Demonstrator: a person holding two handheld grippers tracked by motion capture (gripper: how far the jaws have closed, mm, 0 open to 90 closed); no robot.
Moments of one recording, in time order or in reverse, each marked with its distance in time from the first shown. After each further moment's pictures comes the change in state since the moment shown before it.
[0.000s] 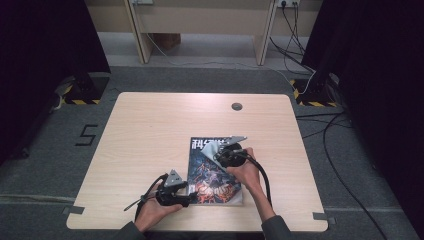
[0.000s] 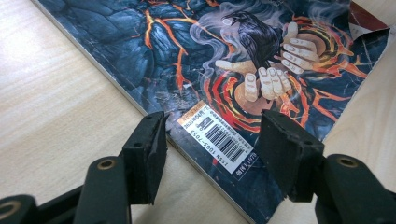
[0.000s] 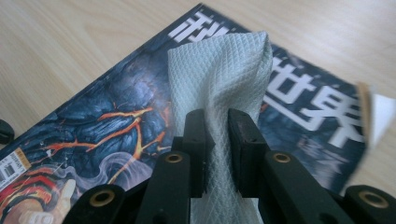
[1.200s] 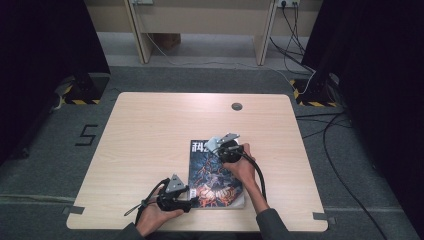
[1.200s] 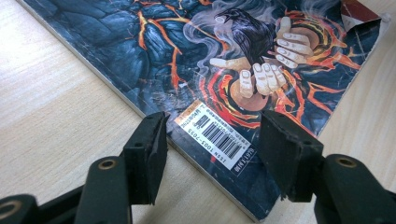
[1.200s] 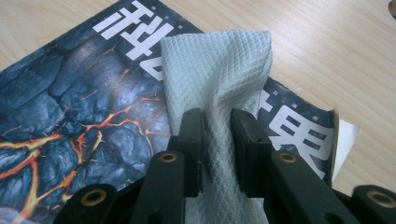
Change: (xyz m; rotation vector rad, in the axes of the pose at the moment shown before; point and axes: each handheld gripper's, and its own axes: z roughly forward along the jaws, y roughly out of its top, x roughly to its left) left arm -0.012 -0.004 -0.004 0.003 0.001 0.025; right arm -0.015 0.005 0.024 0.024 -0.149 -0.053
